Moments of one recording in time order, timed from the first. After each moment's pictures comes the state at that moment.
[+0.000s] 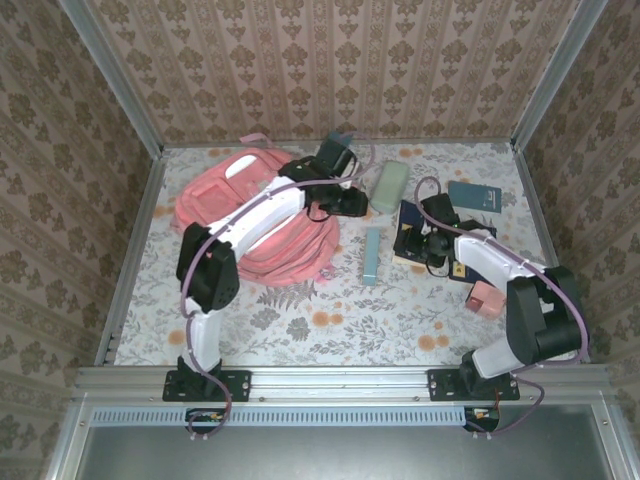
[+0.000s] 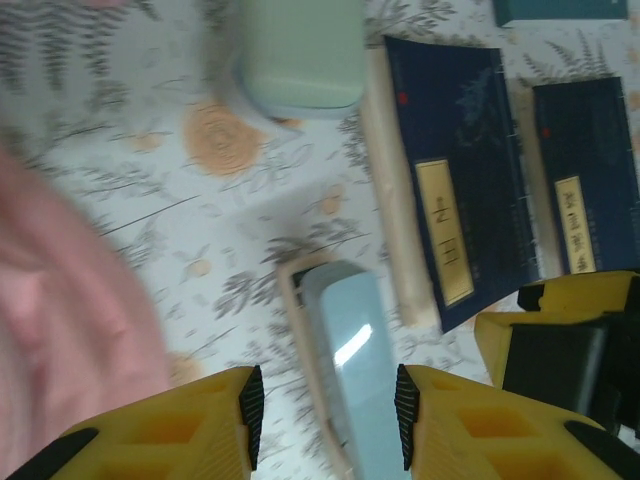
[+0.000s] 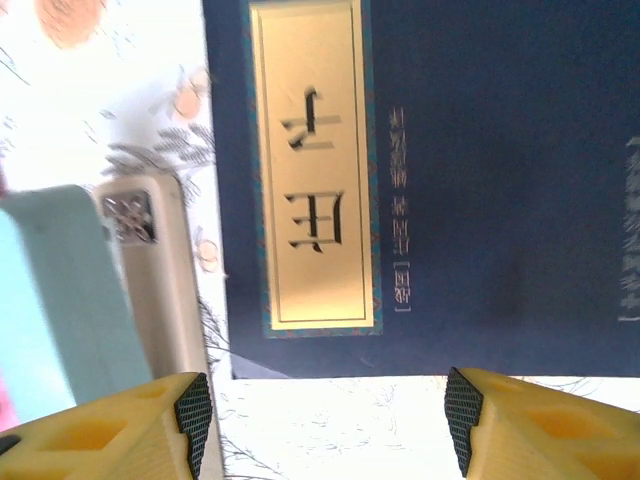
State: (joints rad) left arm -0.75 2.04 1.88 -0.80 0.23 -0.44; right arm 0.21 1.48 0.89 -0.51 -0.12 0.58
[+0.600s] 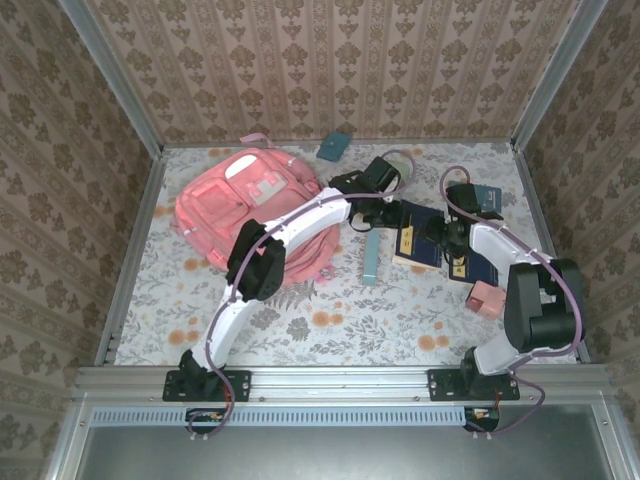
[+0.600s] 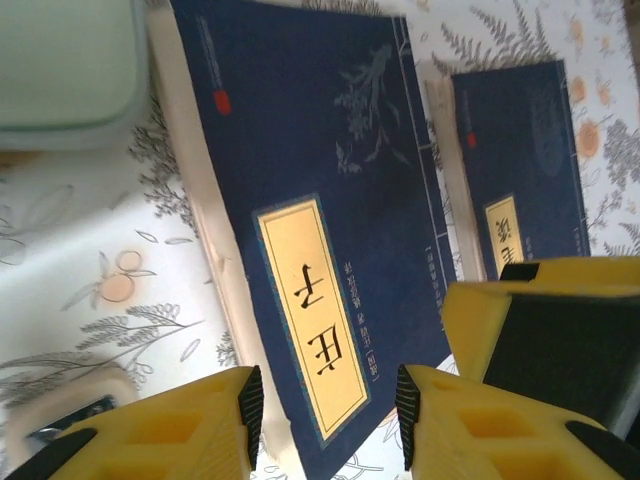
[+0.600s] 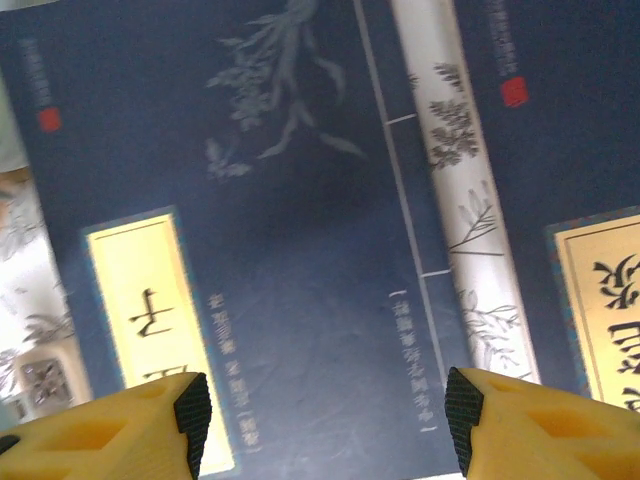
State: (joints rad) left arm -0.87 2.38 2.17 -0.73 0.31 -0.56; right arm 0.03 1.55 0.94 -0.50 -0.07 0.58
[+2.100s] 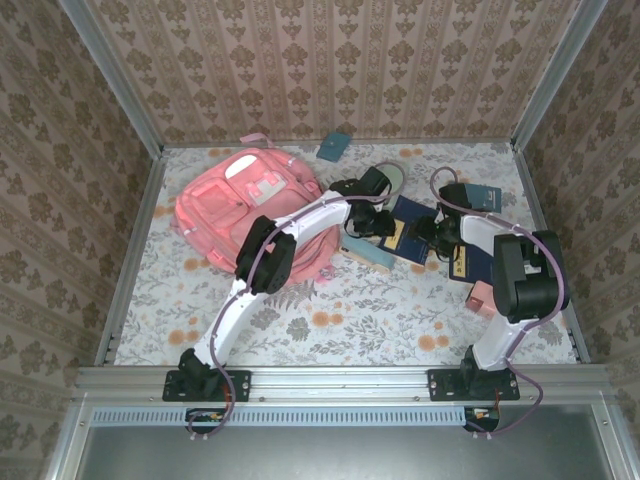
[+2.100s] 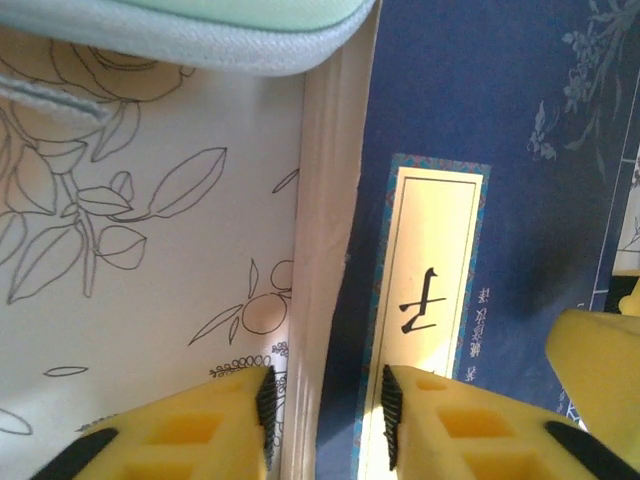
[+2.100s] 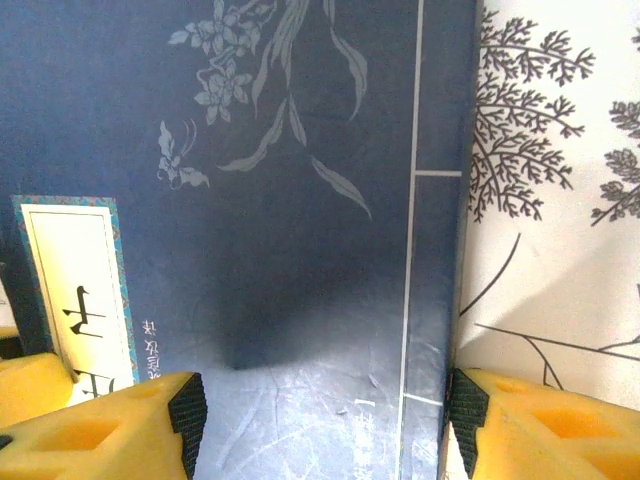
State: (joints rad) left arm -0.82 2.51 2.19 -0.77 0.33 -0.59; right arm 0.03 1.75 0.99 -0.40 -0.21 0.54
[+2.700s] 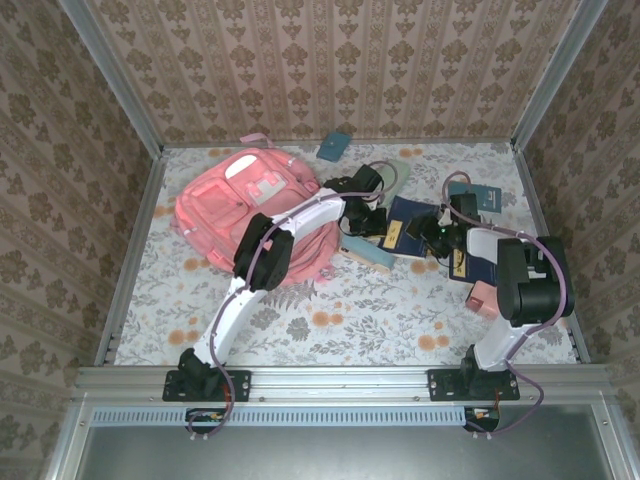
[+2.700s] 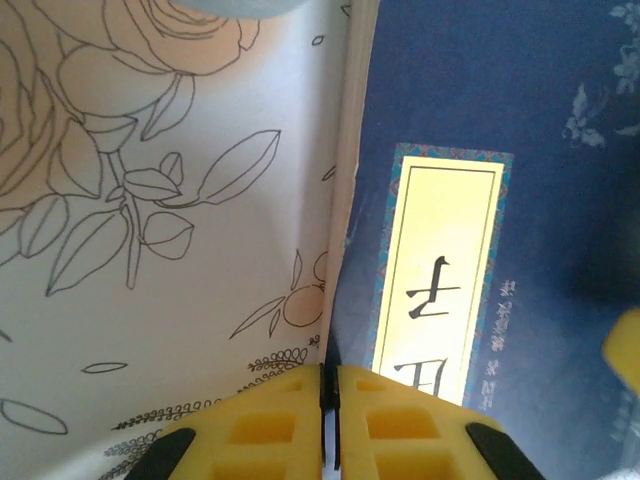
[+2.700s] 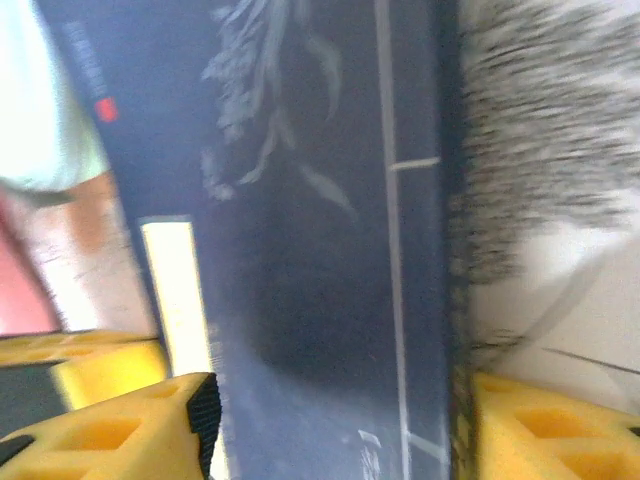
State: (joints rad) left arm -0.78 2.52 2.18 -0.77 0.43 -0.62; right arm -0.01 1.71 0.83 -0.06 -0.49 0.70
